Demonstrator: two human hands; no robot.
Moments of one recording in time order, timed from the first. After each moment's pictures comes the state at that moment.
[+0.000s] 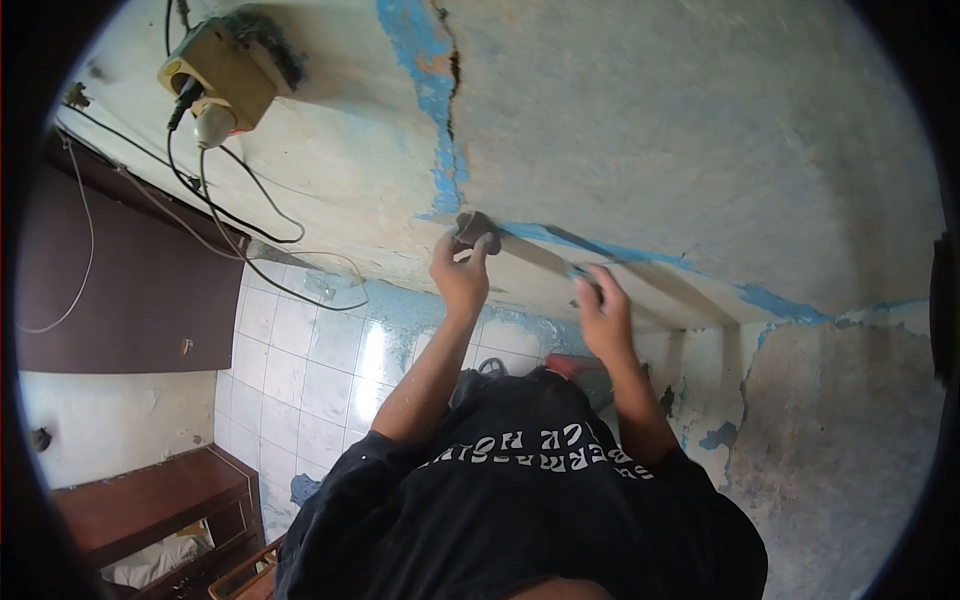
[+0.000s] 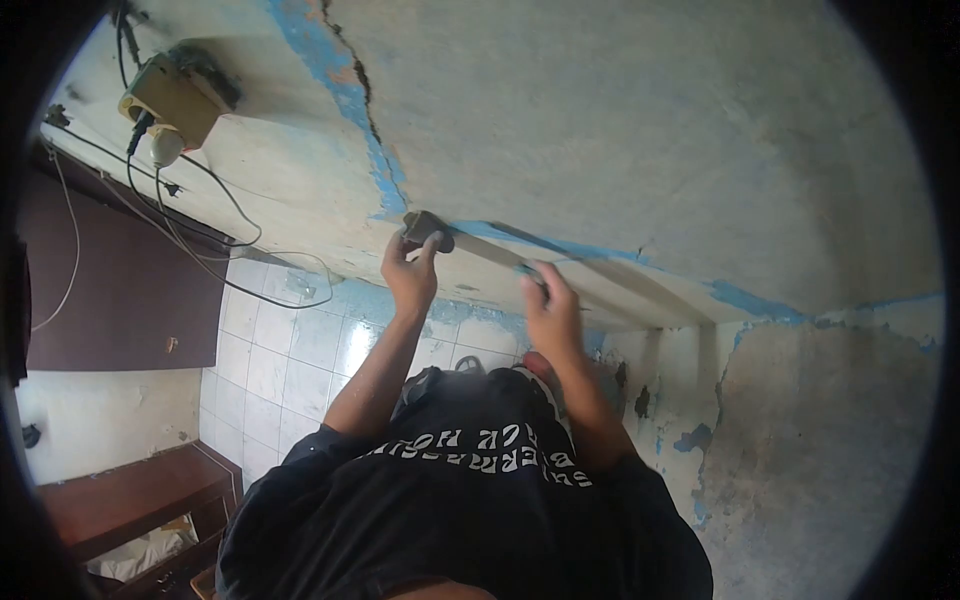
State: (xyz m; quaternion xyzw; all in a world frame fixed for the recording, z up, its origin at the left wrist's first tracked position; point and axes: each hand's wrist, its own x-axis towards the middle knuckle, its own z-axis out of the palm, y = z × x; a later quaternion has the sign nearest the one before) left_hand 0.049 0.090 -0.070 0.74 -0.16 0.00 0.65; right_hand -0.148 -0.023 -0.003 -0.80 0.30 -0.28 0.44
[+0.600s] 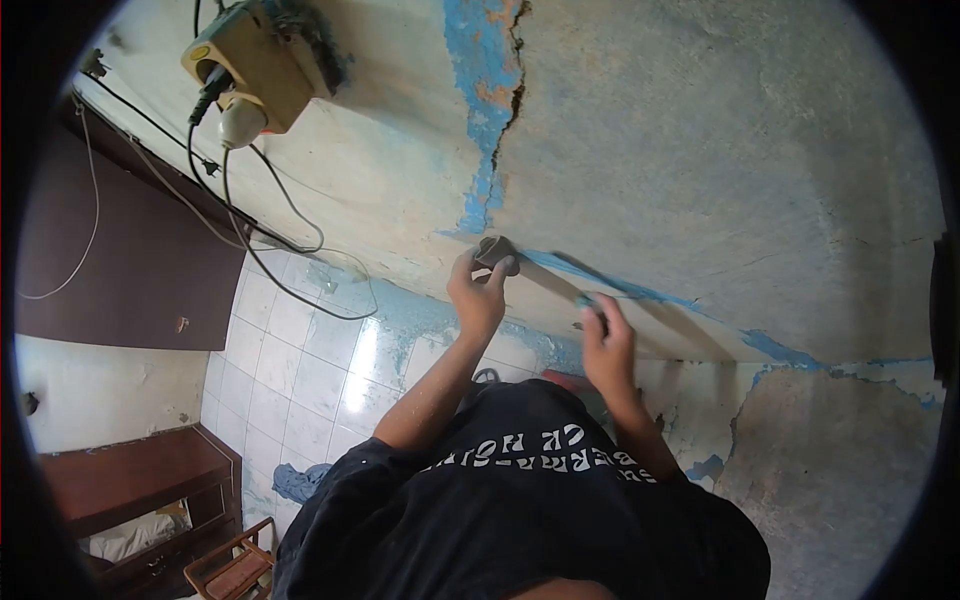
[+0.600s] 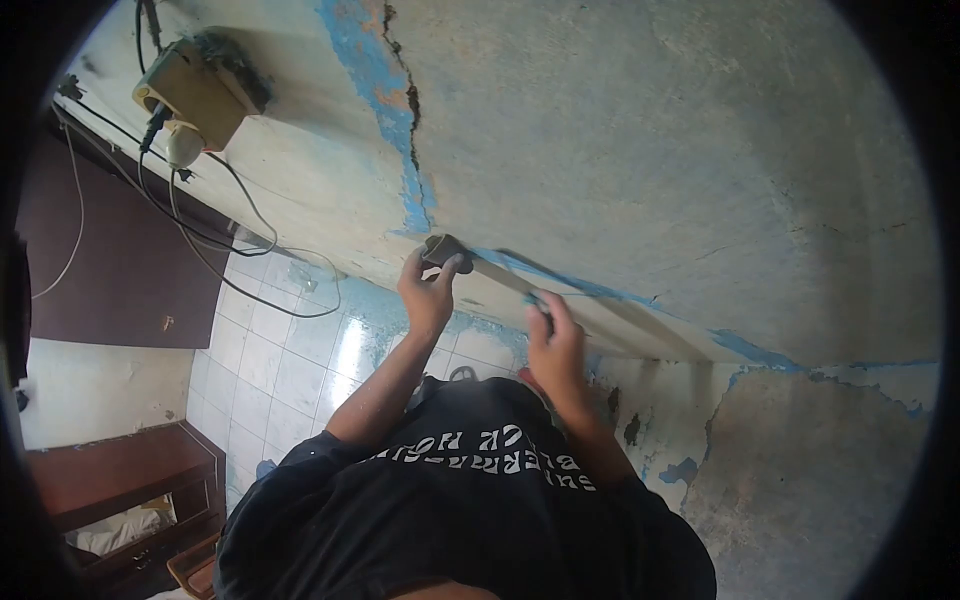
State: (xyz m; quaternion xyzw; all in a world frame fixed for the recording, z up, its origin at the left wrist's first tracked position) left_hand 0.049 0.086 -0.063 0.72 -0.12 -0.01 0.68; right_hand -0.129 -0.014 0.012 -0.80 0.31 -0.28 0.43
